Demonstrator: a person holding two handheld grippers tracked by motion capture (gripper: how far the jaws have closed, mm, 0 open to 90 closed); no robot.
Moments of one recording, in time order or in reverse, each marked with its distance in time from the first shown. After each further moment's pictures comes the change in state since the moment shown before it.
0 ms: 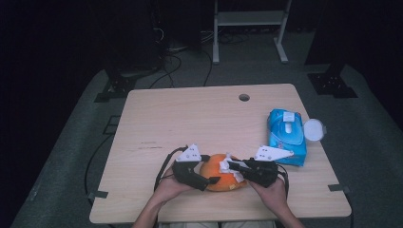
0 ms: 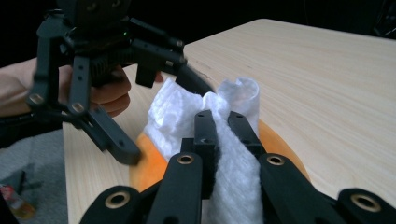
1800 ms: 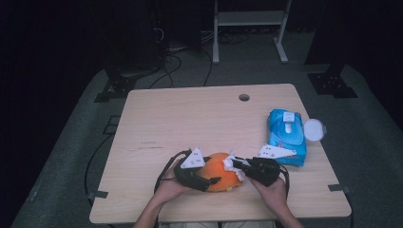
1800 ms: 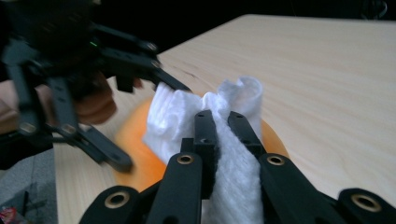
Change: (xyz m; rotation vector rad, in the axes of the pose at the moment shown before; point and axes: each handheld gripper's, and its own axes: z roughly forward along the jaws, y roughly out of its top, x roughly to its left) left arm -0.006 -0.005 -0.001 0.016 0.046 0.136; right arm -0.014 -0.012 0.000 -0.018 -0.034 0.096
